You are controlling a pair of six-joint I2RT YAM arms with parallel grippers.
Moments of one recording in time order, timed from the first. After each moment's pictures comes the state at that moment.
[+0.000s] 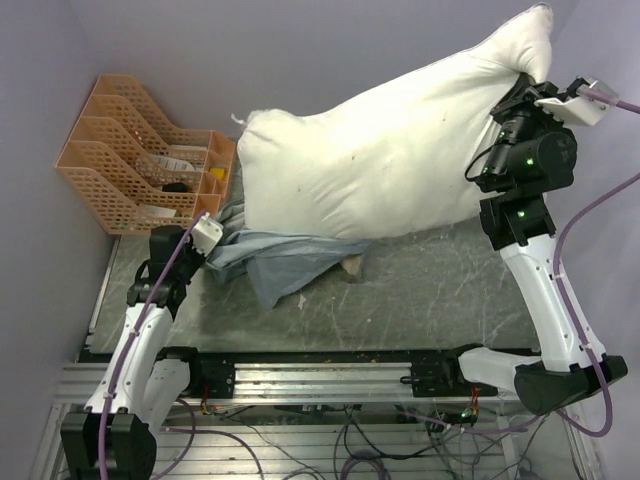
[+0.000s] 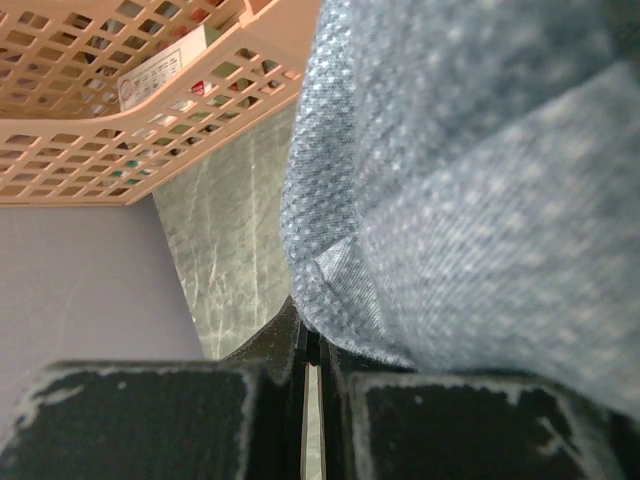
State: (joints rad) left arm -0.03 0.80 0.56 -0.42 -0.12 0.64; right arm 0.29 1.19 1.49 0.27 0.69 0.08
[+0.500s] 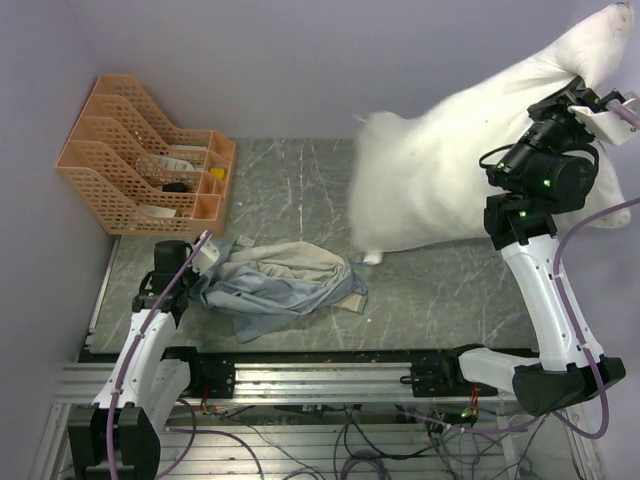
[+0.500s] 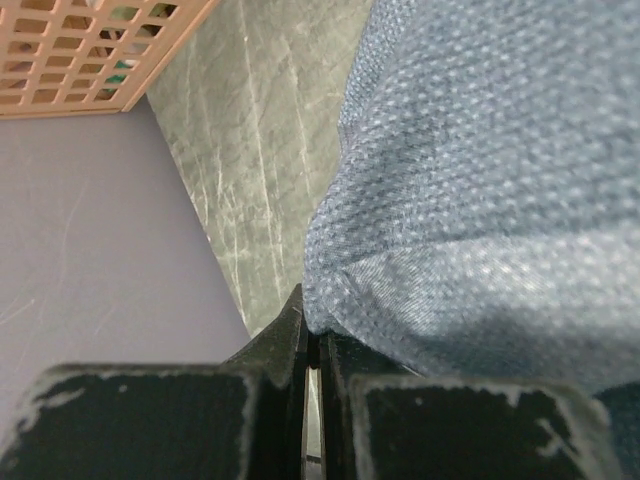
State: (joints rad) left arm 0.01 0.80 0.43 -0.42 -0.28 0.78; right arm 0.24 1.19 1.45 0.61 0.87 -0.19
